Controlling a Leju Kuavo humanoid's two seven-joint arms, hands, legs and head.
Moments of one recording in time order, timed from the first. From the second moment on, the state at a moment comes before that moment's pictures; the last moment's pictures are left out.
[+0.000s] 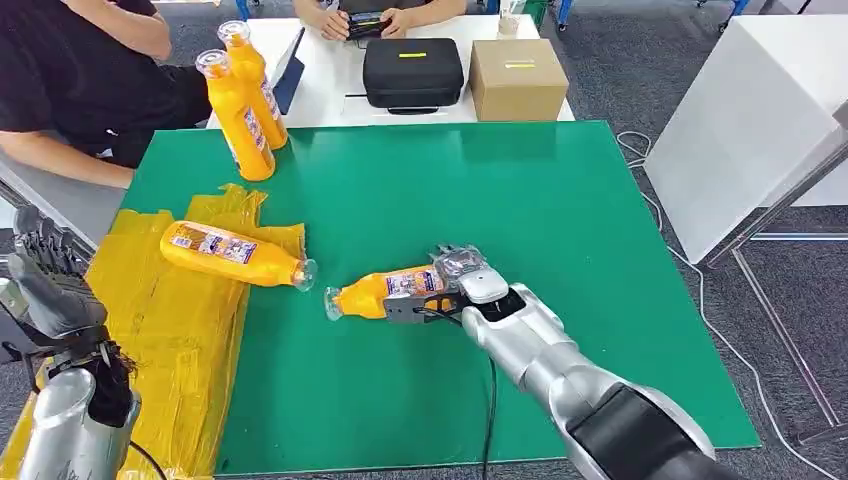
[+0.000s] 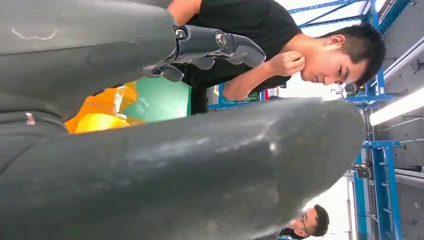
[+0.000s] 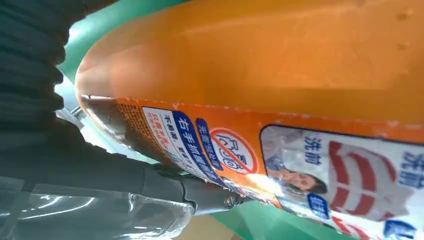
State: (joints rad) left arm -0.32 0.06 0.03 -1.31 0.20 0.31 -0.45; right arm -0.73 0.09 0.61 -0.61 1.21 0.21 0.23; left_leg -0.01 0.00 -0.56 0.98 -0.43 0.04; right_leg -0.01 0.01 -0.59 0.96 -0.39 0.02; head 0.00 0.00
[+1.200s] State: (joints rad) left arm -0.24 0.06 0.05 -1.42 0.45 0.11 -0.35; right arm -0.67 0.10 0.42 -1.19 1.06 0.29 0.21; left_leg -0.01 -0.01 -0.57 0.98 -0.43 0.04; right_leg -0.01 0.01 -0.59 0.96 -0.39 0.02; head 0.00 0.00
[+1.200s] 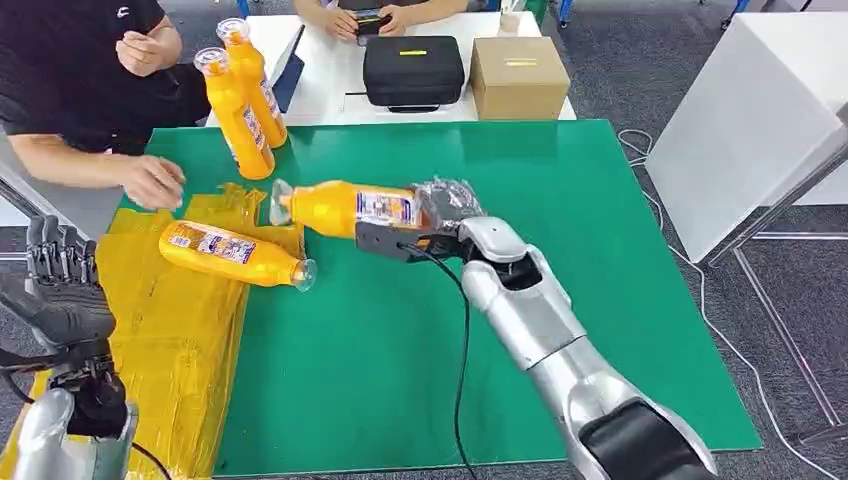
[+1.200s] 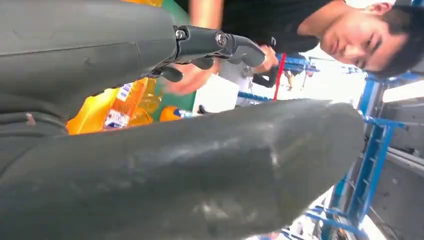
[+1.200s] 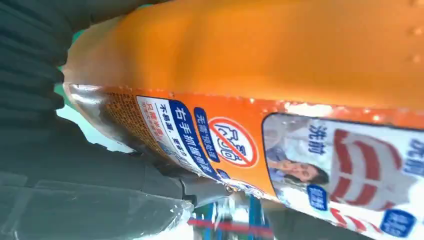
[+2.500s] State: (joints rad) left arm -0.42 -0.18 -0.38 -1.43 0.65 0.01 -0.22; right arm -0.64 0.22 0.45 -1.18 0.87 -0.01 0.32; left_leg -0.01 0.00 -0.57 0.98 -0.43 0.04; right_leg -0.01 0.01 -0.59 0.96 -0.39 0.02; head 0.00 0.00
